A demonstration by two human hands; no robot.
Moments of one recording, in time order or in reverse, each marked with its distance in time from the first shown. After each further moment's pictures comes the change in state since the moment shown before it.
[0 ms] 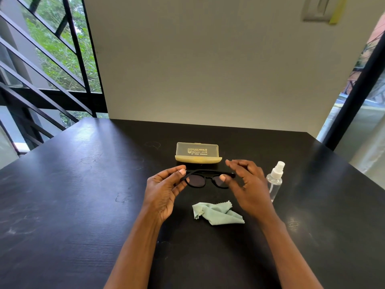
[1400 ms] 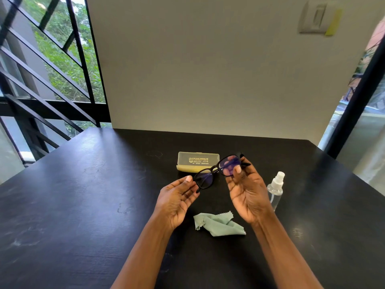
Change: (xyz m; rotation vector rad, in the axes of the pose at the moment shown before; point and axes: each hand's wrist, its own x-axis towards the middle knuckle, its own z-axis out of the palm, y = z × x) left_hand 0.001 -0.001 0.025 -0.081 0.082 -0.240; right_hand 0.023 -0.019 0.001 1.670 -0.050 0.454
